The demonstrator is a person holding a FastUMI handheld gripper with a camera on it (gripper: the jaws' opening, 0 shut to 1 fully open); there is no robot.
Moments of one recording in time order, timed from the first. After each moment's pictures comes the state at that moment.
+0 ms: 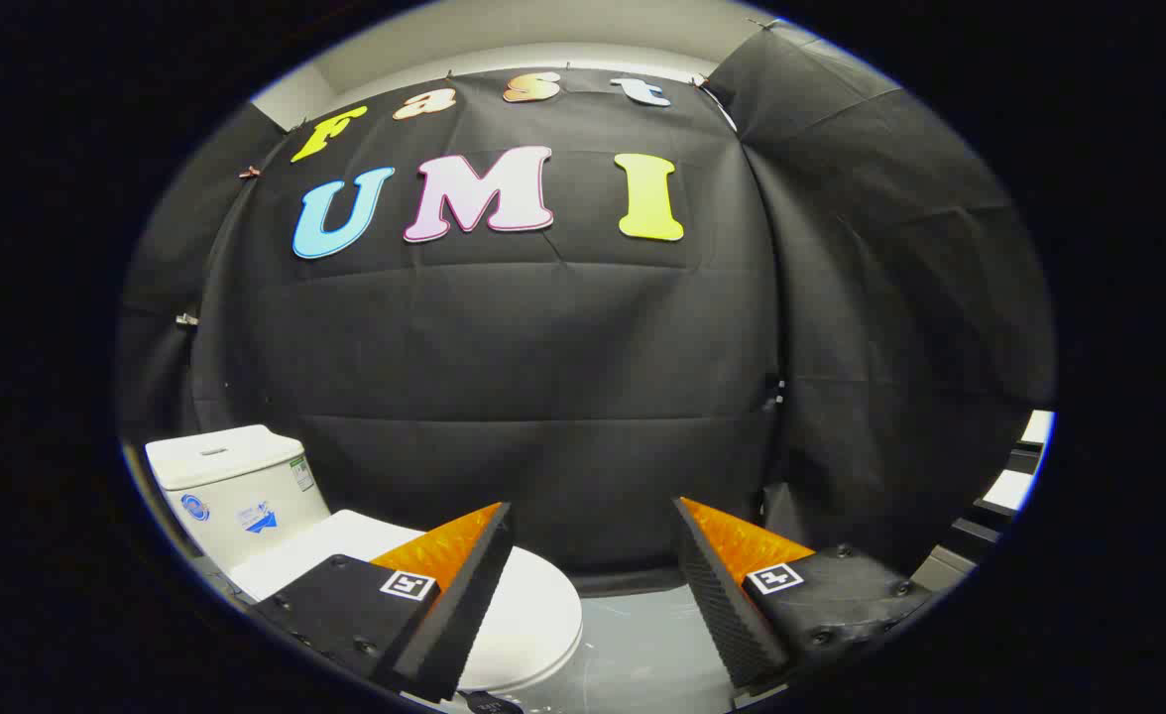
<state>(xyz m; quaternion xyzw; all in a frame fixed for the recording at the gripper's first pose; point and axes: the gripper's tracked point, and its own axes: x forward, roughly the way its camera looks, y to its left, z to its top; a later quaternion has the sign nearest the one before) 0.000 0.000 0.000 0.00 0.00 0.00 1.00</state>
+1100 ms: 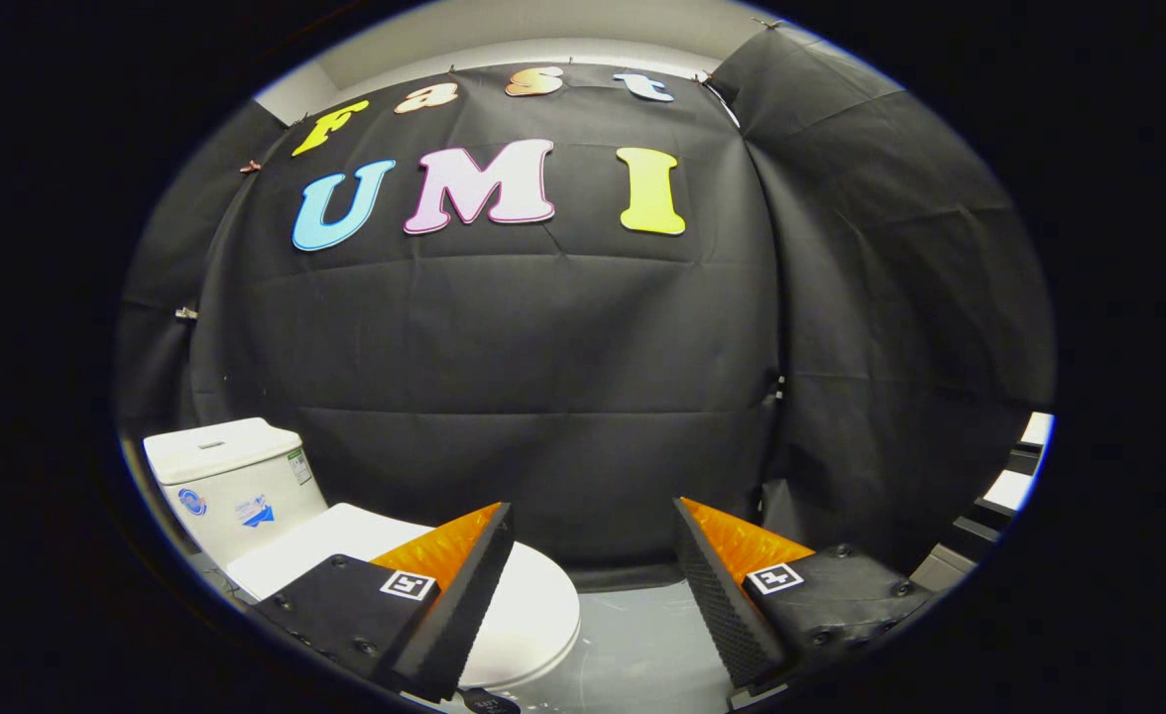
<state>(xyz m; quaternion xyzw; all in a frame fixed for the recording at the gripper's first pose) 0.002 0.000 -0.006 0.00 0.01 0.00 1.00</state>
